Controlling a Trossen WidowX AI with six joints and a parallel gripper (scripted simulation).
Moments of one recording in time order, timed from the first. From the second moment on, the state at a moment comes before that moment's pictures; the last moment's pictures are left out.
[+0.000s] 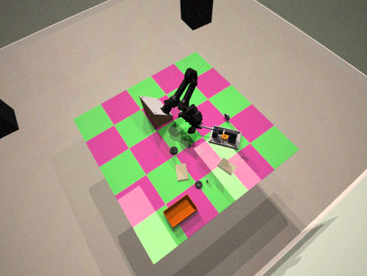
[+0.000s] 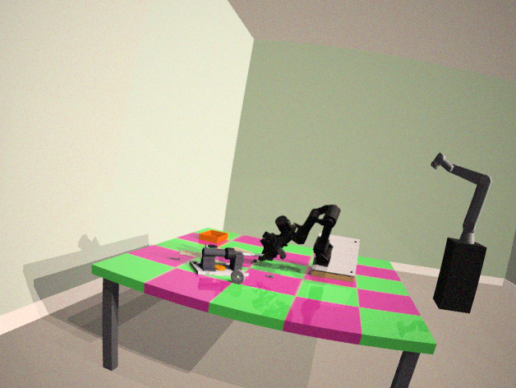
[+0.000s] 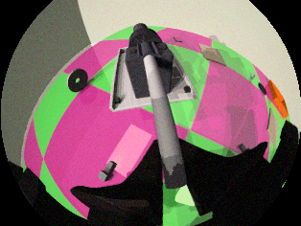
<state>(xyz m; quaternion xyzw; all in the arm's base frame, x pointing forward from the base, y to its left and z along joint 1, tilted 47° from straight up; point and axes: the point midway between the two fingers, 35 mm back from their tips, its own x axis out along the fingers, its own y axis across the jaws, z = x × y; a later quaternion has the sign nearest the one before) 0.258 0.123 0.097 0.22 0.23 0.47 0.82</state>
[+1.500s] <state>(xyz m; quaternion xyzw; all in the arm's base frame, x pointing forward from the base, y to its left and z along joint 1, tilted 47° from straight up) 0.267 0.129 0.103 0.22 0.23 0.47 0.82</state>
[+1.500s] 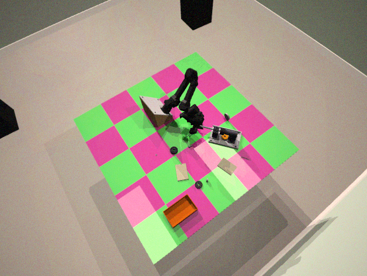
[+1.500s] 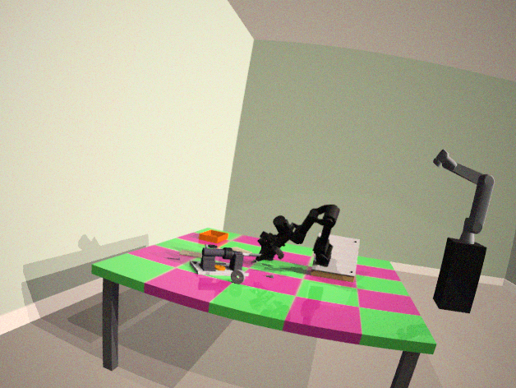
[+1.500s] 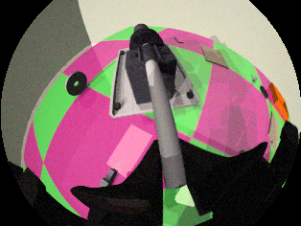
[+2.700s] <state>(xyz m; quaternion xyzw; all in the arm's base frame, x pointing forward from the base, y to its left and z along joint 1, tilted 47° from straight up) 0.274 0.134 0.107 0.22 0.23 0.47 0.82</state>
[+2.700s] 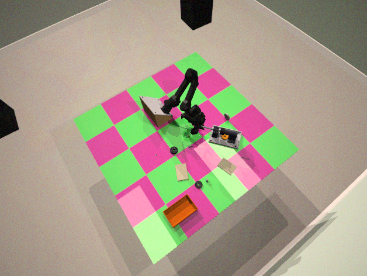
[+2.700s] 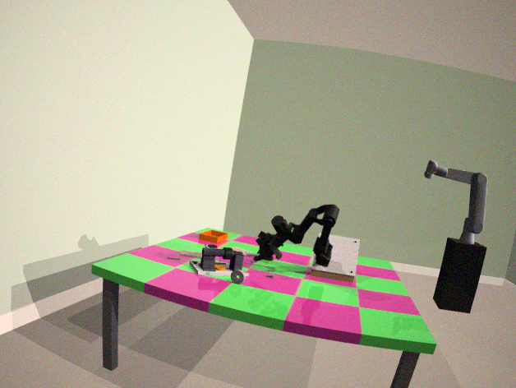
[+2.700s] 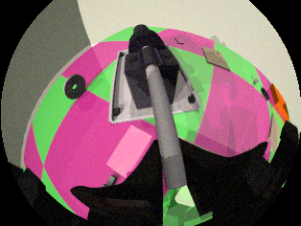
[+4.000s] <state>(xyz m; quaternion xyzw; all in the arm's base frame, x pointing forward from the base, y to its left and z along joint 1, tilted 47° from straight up) 0.282 0.140 0.112 0.22 0.23 0.47 0.82</state>
